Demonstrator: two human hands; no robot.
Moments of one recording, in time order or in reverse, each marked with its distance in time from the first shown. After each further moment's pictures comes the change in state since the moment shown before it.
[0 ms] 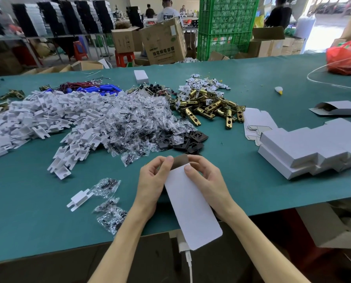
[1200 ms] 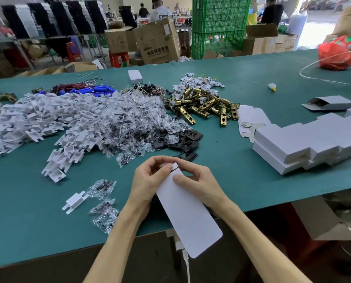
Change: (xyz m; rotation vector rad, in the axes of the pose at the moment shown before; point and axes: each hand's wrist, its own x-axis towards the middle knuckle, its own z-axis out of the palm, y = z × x) left_hand 0.002 0.000 -0.005 -0.066 -0.046 -0.115; right_hand -0.003 -0.007 0.000 0.072 -0.177 0.083
